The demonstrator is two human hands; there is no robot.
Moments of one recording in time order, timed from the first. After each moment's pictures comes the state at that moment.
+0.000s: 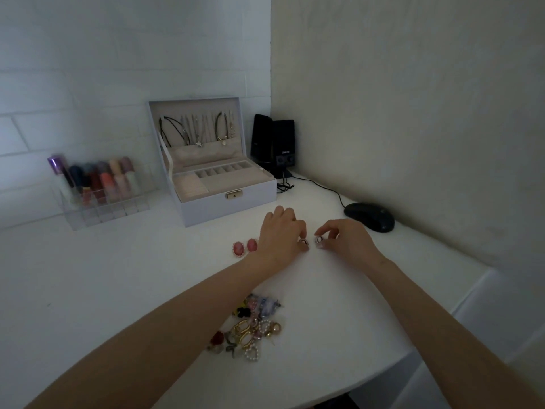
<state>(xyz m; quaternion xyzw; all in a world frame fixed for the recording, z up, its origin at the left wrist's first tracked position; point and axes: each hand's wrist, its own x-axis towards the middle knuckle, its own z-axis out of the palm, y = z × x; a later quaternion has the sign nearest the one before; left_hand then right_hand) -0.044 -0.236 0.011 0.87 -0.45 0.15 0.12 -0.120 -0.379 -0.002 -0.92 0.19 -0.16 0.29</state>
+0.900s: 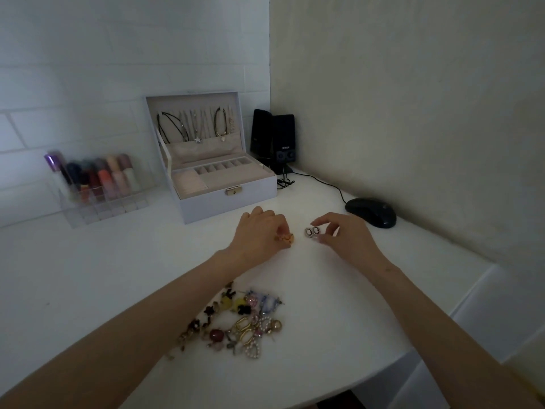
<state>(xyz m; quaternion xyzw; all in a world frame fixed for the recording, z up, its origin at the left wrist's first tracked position) -0.035 -0.193 0.022 0.87 -0.45 0.09 0.15 -0.132 -0.362 0.002 -0.90 0.16 -0.21 0.34</state>
